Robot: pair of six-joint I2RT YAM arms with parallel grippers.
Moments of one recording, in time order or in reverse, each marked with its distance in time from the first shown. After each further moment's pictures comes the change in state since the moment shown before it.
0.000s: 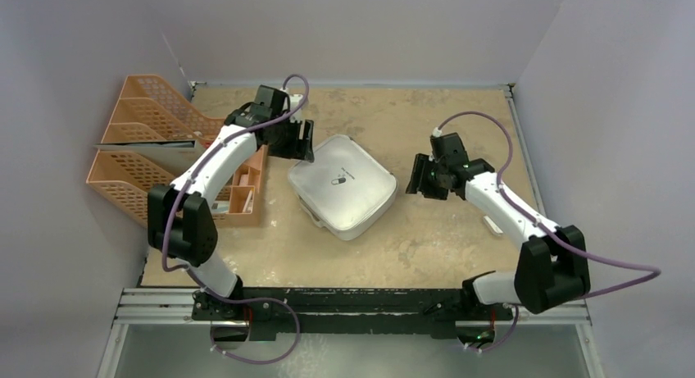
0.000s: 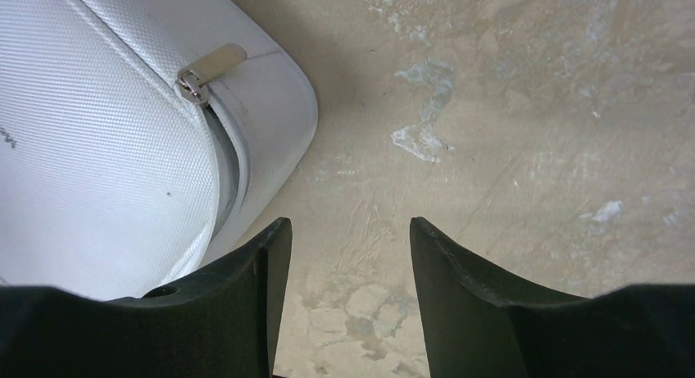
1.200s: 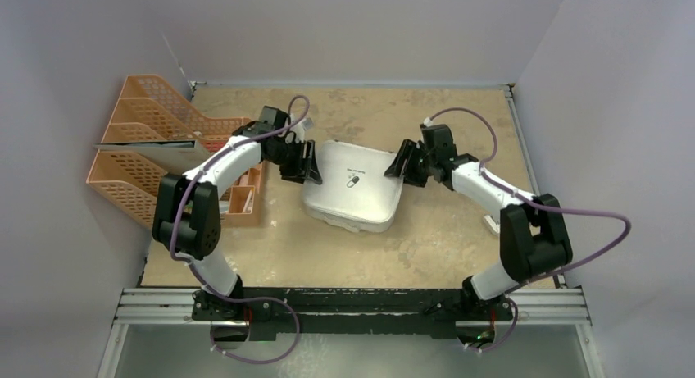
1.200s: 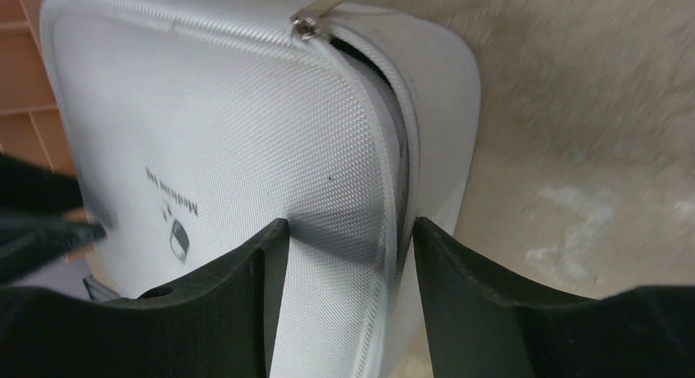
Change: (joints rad) left arm 0.035 0.094 -0.137 0.075 0.318 -0.064; right arm 0.014 0.145 -0.011 0.320 -0.204 0.193
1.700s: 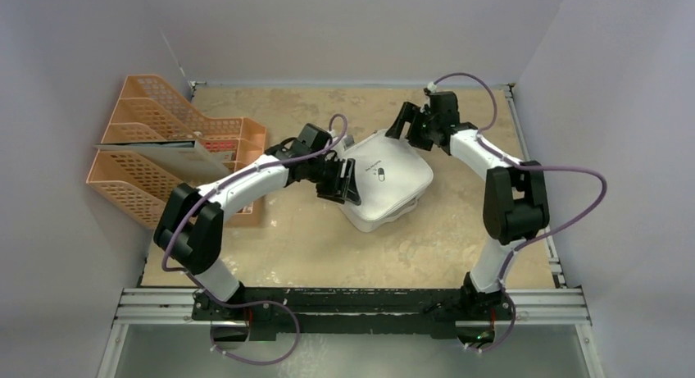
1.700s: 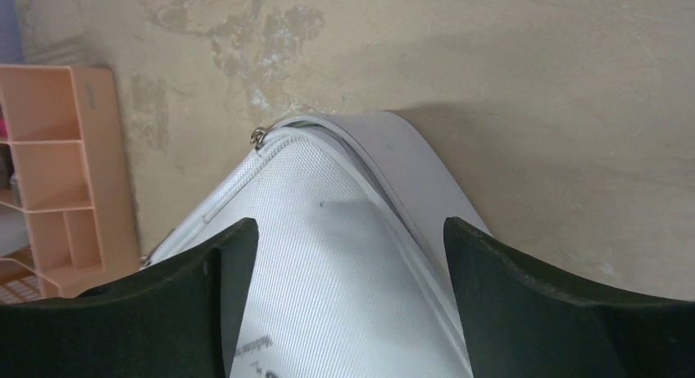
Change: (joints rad) left arm -0.328 -0.087 -0.122 0.197 -0.013 -0.254; right arm -0.129 0.333 0.378 0.082 -0.013 -0.156
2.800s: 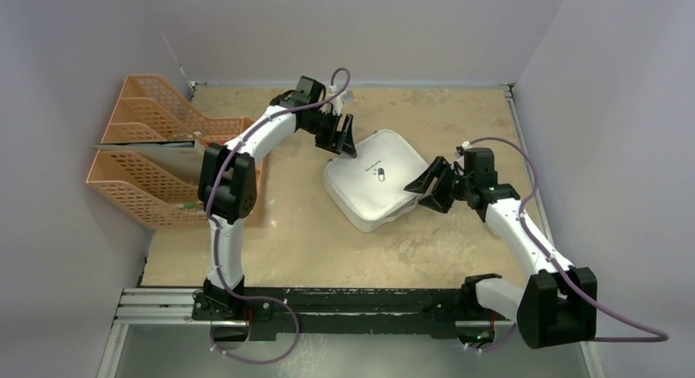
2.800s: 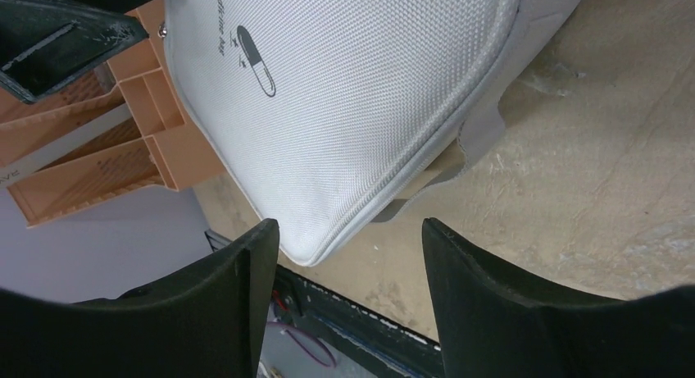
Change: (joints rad) left arm 0.207 0.458 0.637 -0.223 0.123 0.370; right arm -0.093 -0.723 -0.580 -0.265 -0.209 0.271
